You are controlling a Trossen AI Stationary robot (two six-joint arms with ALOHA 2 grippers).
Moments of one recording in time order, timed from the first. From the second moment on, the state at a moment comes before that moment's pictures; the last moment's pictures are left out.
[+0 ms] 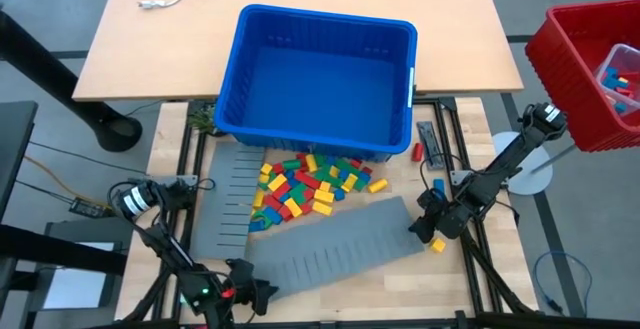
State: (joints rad) left arm -1.02 1.92 1.00 -0.18 -0.87 -2.09; right arm 0.78 0.86 0.23 -0.35 0.35 1.61
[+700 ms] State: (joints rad) left arm -1.01 1.86 1.36 -0.73 -0.60 -2.11; right arm 0.78 0.86 0.24 -0.35 0.32 1.60
